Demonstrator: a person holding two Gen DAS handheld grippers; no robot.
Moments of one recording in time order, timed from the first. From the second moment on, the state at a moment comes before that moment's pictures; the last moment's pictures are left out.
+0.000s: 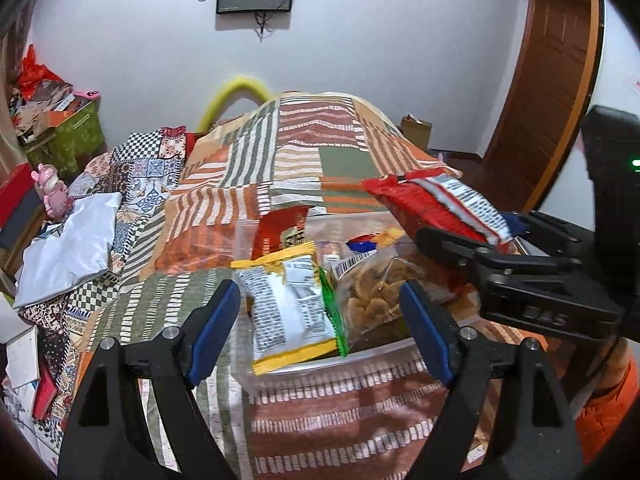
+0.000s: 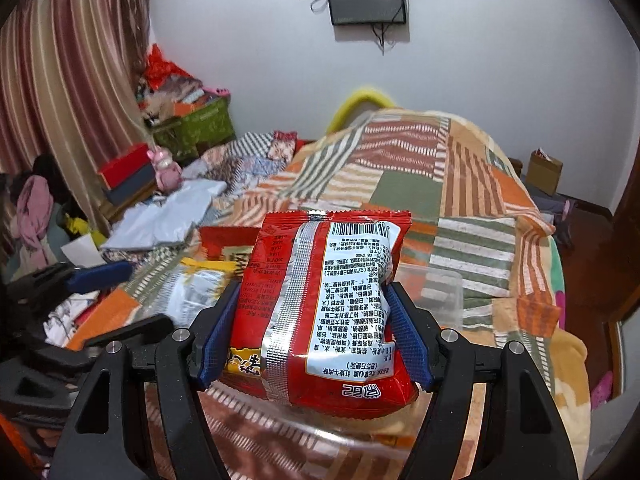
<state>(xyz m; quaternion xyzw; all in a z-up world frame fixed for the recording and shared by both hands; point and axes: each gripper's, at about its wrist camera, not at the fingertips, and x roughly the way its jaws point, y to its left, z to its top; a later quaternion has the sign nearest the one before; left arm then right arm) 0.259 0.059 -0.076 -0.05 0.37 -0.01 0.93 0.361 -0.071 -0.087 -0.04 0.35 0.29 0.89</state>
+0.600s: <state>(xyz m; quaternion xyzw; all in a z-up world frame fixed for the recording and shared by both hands) 0.265 0.069 -0.095 -0.06 0.38 0.00 0.92 0.361 -0.061 -0.102 -0.07 0.37 0.30 0.88</state>
